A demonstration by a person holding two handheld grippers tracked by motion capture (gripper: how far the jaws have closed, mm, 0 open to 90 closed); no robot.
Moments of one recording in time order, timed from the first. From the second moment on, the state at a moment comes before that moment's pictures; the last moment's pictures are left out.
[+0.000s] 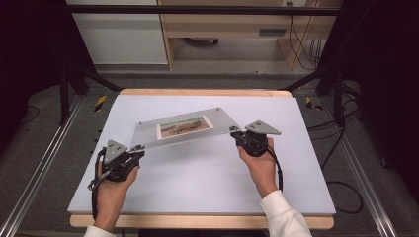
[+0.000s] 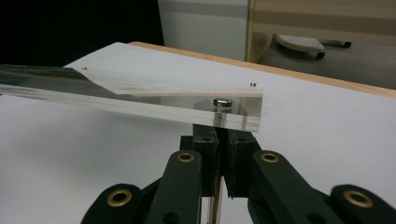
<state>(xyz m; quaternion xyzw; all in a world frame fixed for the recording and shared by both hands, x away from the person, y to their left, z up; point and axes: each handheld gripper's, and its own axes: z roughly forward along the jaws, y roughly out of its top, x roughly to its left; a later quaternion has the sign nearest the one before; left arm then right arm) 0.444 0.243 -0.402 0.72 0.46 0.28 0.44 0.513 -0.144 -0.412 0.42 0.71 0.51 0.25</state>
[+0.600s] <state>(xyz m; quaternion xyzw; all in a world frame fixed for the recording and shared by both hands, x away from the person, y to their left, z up) 0.472 0.192 -0.397 0.74 0.41 0.27 0.45 0.488 -0.203 -0.409 0.47 0.67 0.50 0.28</state>
